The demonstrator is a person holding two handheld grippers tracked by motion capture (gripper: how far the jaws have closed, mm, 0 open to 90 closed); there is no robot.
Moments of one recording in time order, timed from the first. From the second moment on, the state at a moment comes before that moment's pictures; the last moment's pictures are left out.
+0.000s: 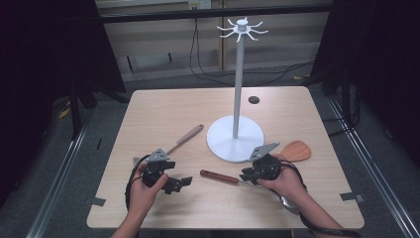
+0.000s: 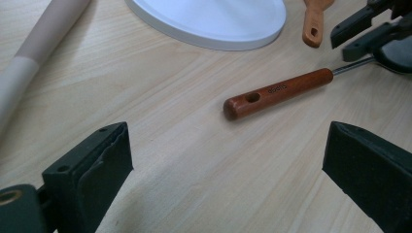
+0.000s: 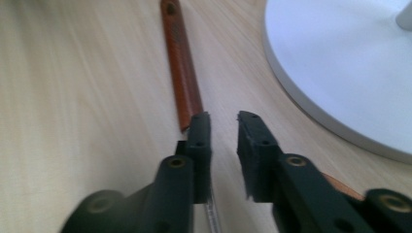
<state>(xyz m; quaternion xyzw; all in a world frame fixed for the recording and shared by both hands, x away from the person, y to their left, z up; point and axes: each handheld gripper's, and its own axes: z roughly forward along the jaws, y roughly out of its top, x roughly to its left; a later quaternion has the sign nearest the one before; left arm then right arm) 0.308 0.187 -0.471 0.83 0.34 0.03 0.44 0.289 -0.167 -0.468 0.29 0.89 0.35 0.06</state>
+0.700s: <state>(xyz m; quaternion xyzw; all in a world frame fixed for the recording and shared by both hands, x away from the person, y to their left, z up) 0.307 0.185 -0.471 0.83 0.34 0.03 0.44 0.283 -0.159 -0.471 0.25 0.92 0.29 0.04</state>
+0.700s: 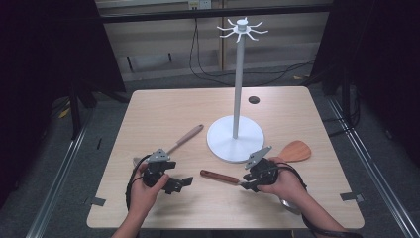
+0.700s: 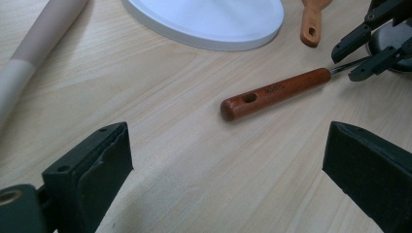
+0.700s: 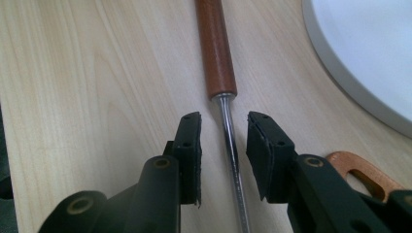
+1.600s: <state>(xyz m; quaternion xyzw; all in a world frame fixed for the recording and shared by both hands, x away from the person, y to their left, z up) 0.307 0.183 -0.472 0.84 0.34 0.03 0.43 0.286 -0.153 -0.471 0.27 0.95 0.18 0.03</state>
